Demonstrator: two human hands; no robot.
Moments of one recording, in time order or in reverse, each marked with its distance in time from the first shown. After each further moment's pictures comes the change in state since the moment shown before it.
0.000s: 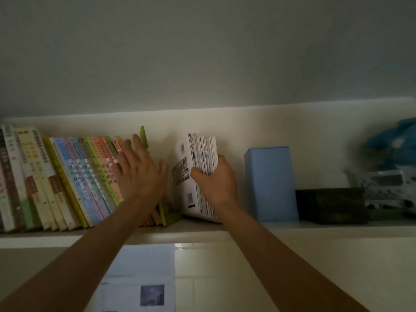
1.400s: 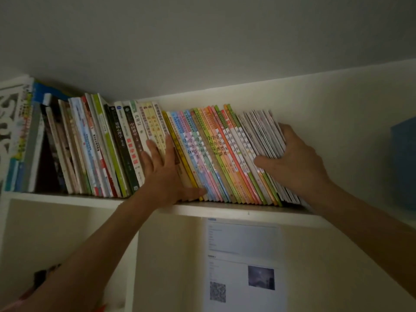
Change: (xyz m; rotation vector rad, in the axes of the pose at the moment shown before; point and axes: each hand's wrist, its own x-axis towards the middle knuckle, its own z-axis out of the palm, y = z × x) left_hand 0.026 -0.199 -0.065 0.004 -0.473 0.002; right_hand -0.032 -0.044 0.089 -0.207 -0.260 -0.119
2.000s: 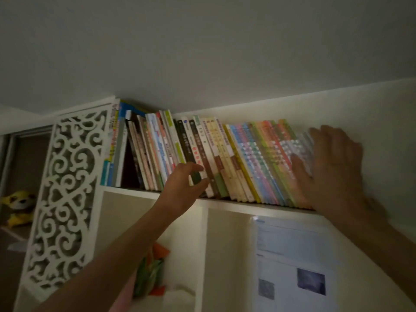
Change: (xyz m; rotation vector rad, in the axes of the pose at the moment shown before) left_hand -0.057 -0.053 -0.068 -0.222 0.228 0.033; right_hand -0.028 -0.047 0.034 -0.444 0.373 -0.324
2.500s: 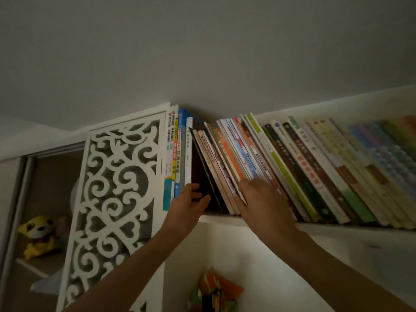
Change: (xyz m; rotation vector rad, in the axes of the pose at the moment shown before) left_hand 0.066 -0.213 -0.112 -0.121 -0.055 -0.138; right_hand -0.007 -0.292 0.167 0.114 -0.364 -0.129
